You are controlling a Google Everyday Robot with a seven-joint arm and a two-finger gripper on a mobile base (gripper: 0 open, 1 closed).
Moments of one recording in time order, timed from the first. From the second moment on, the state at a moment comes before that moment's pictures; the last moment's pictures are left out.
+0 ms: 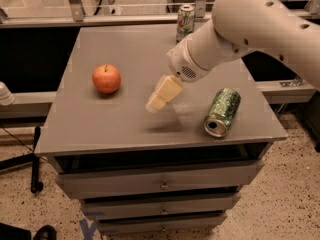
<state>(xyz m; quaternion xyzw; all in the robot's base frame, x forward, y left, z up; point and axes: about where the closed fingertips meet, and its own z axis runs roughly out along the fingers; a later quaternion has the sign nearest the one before) 0.575 -0.014 0.885 -0.57 0.74 0.12 0.34</state>
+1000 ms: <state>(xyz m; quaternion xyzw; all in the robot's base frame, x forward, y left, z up) 0.592 0.137 0.871 -0.56 0.70 0.23 0.38</state>
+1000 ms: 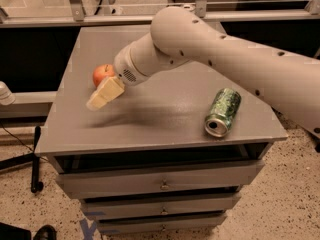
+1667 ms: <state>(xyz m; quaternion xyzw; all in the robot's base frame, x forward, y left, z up) 0.622 0.153 0.863 -0.55 0.70 0.24 0.39</state>
